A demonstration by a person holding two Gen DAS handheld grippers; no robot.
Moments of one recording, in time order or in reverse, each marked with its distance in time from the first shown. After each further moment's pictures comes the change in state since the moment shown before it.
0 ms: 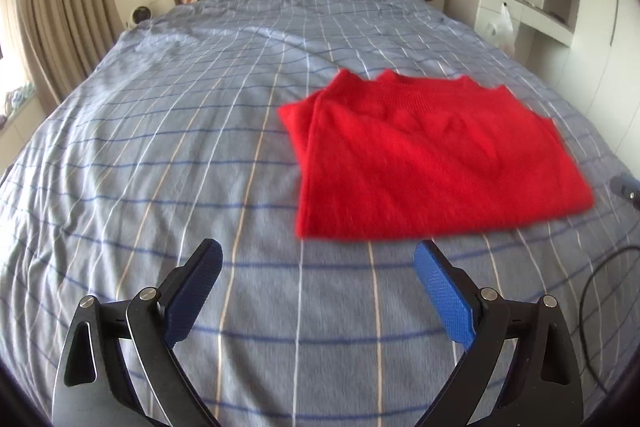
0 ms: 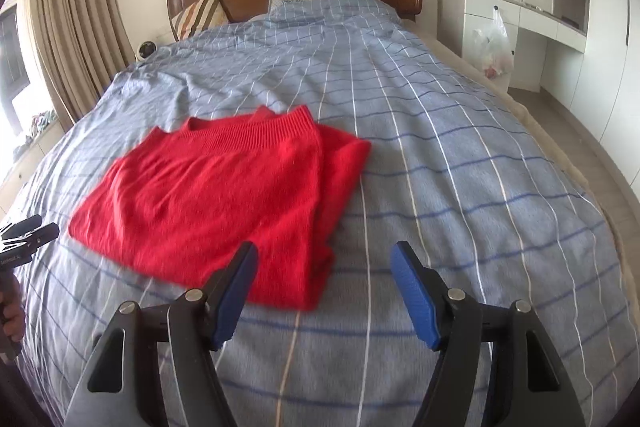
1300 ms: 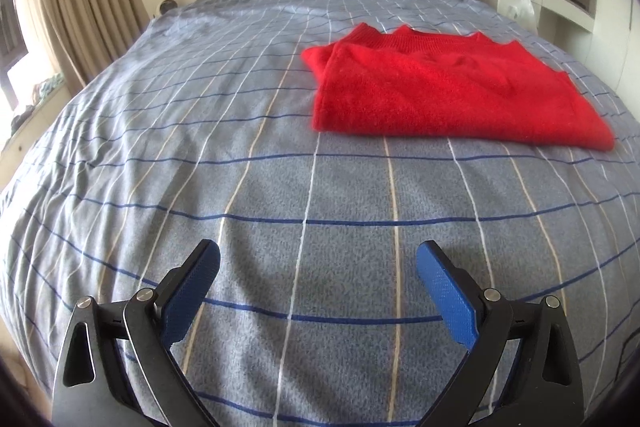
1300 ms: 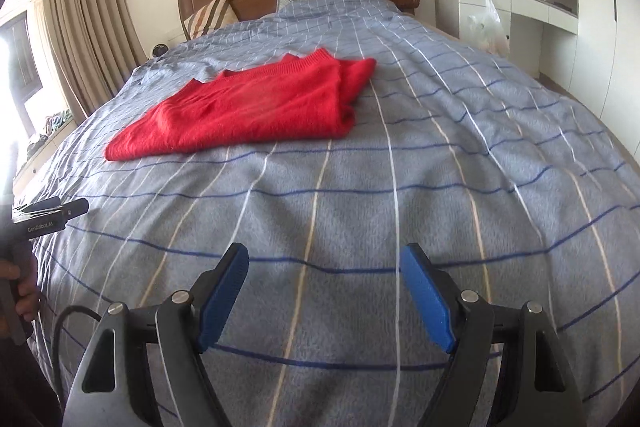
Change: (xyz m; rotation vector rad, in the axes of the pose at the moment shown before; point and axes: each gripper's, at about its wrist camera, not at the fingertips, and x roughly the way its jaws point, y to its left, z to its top) left arm 0.005 -0.008 -0.059 -0.018 0.018 0.122; right arm -0.038 0.009 -0.127 0.052 -0.027 0.056
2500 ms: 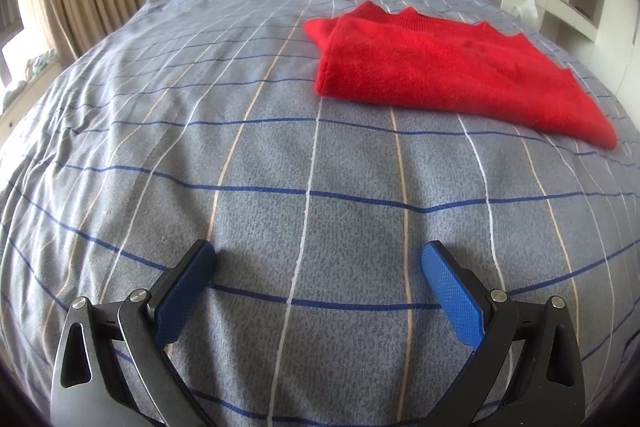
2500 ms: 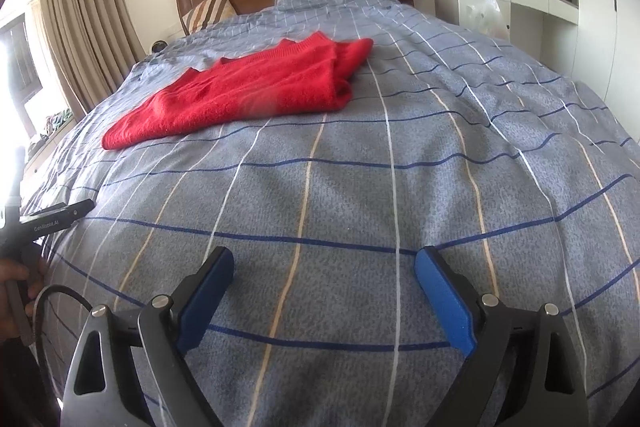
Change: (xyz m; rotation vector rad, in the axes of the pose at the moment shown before) left arm 0.009 0.007 -0.009 -0.046 0.069 -0.053; right arm 0.005 -0.004 -0.002 0.027 0.043 0.023
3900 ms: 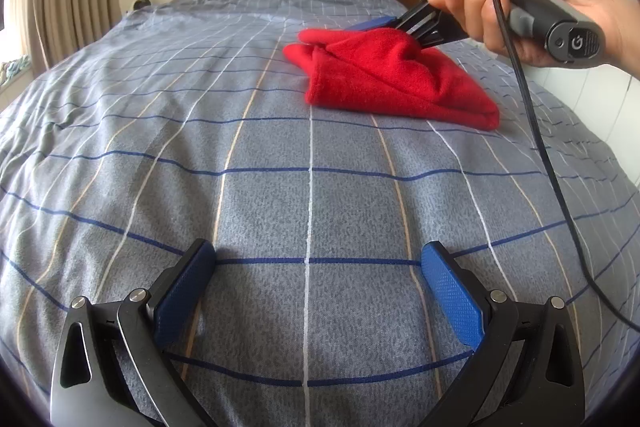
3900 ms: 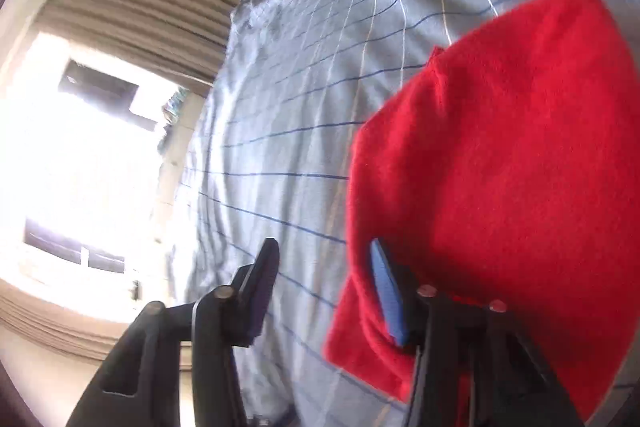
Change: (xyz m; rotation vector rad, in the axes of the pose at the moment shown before) left arm -0.013 0.026 -0.033 0.002 -0.158 -0.169; right arm 0.230 0.239 0.211 0.245 0.486 0.695
